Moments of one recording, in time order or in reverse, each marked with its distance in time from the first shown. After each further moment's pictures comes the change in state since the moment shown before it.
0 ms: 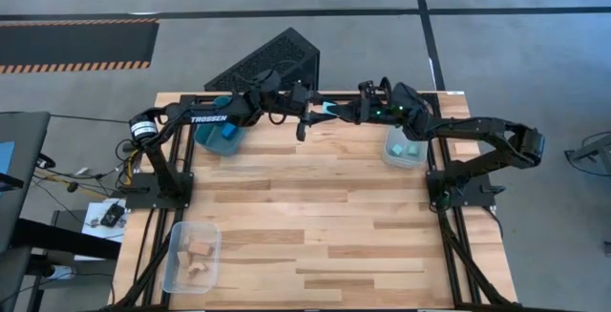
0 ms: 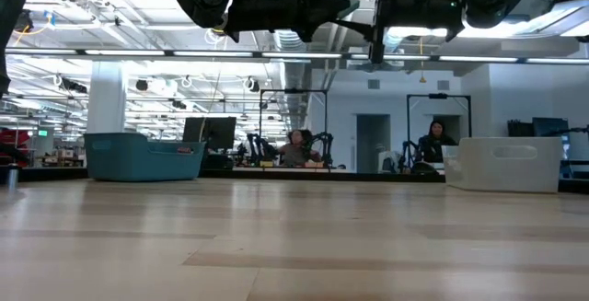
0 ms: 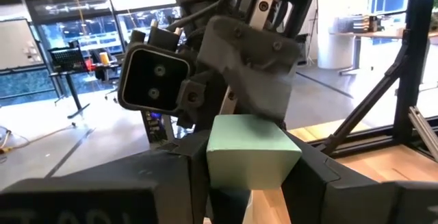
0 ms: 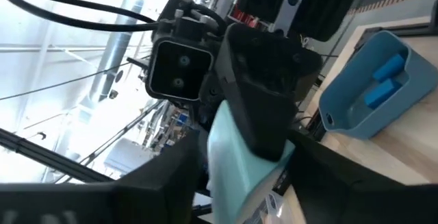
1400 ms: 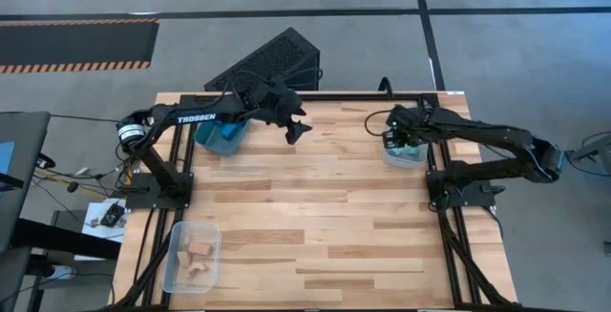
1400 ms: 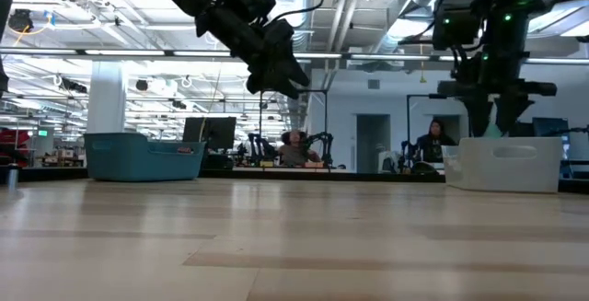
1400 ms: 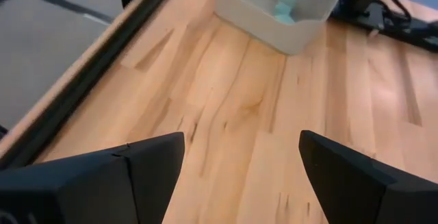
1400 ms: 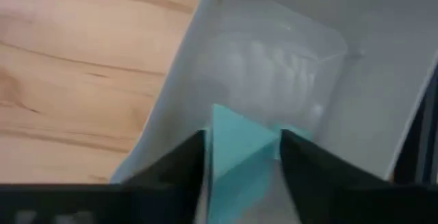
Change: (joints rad) left arm 0.024 -0.100 -0.031 -0.761 -0.357 -0.166; right arm -0.070 -0.216 0.000 -1.702 0.716 -0.302
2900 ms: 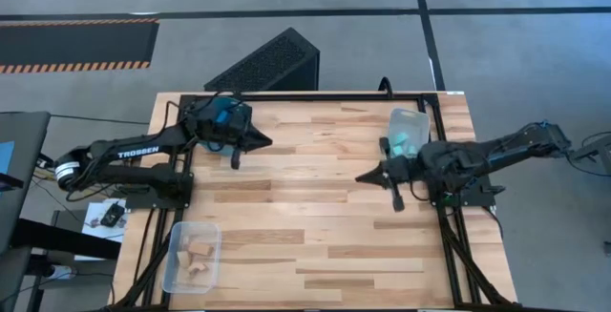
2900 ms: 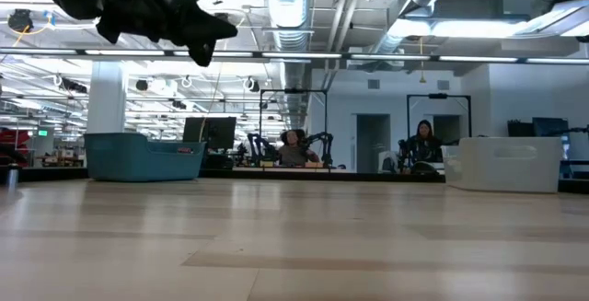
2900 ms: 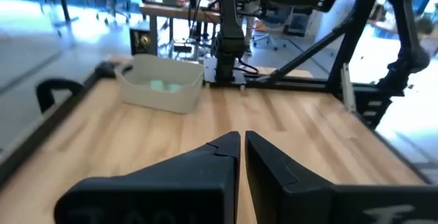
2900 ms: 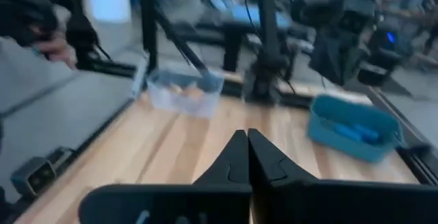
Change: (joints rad) left arm 0.058 -0.634 -0.679 0.504 0.395 0.029; right arm 0.751 -0.247 -0.069 1.006 -0.210 -0.938
